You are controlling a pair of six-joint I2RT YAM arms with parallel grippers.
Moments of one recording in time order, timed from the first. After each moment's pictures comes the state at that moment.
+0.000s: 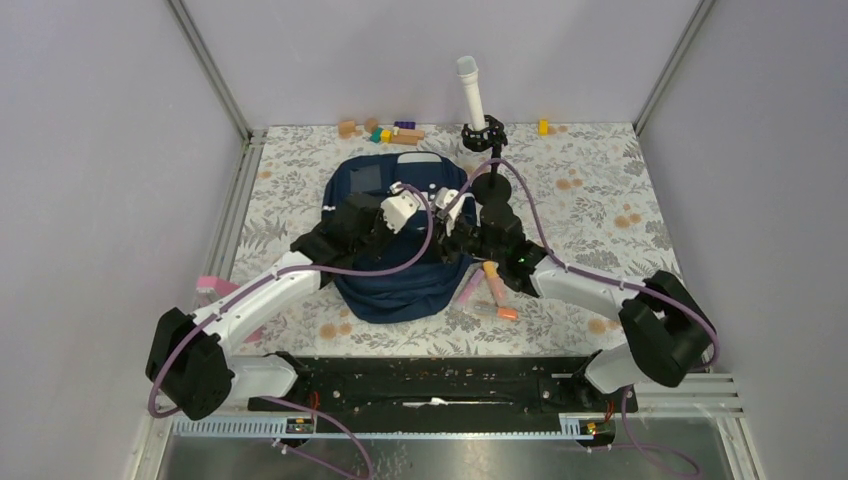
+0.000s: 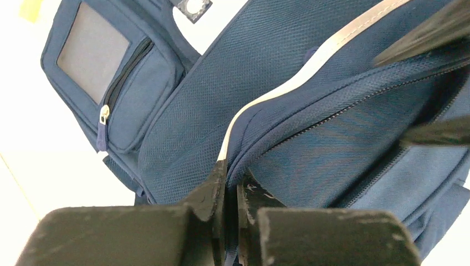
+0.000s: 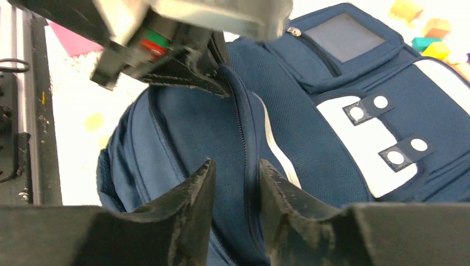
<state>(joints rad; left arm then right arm) -0.62 1.24 0.91 -0.32 -0.10 0.32 0.74 1.48 0.80 0.45 -0.40 -0.13</state>
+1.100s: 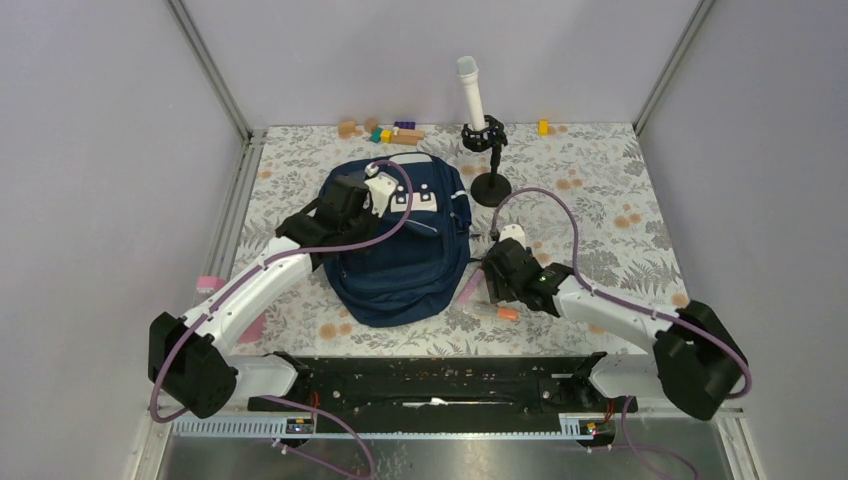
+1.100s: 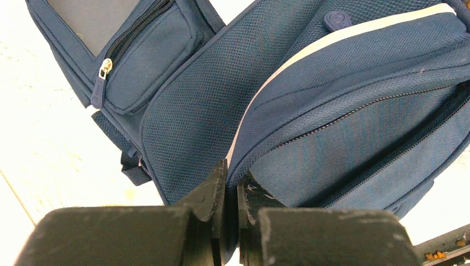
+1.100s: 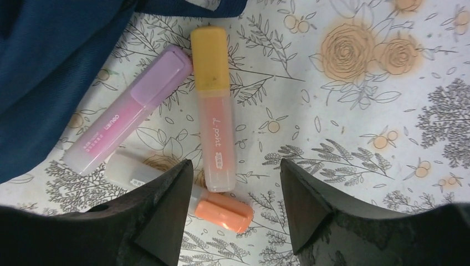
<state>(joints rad) -0.53 1.26 1.08 -0.61 -0.10 0.10 0.74 1.23 0.64 -0.38 0.34 0.39</state>
